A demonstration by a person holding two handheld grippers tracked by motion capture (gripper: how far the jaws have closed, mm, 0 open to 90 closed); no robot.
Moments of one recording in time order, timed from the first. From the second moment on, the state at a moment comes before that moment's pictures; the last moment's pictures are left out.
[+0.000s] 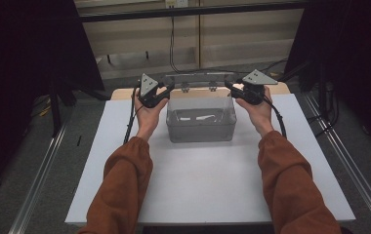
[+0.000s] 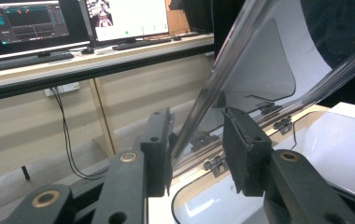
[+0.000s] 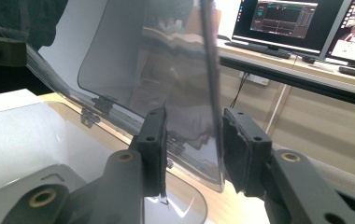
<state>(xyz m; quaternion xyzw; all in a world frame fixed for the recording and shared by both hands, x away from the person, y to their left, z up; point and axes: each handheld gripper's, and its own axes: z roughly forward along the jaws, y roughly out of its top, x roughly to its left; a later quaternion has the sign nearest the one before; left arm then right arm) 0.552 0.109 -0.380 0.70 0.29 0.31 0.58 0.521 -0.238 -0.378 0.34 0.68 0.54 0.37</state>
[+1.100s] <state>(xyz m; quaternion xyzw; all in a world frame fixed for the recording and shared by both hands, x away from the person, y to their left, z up) 0.571 0.108 -0.381 0.69 0.31 0.31 0.58 0.547 -0.240 -0.397 0.37 0.68 0.52 0.36</state>
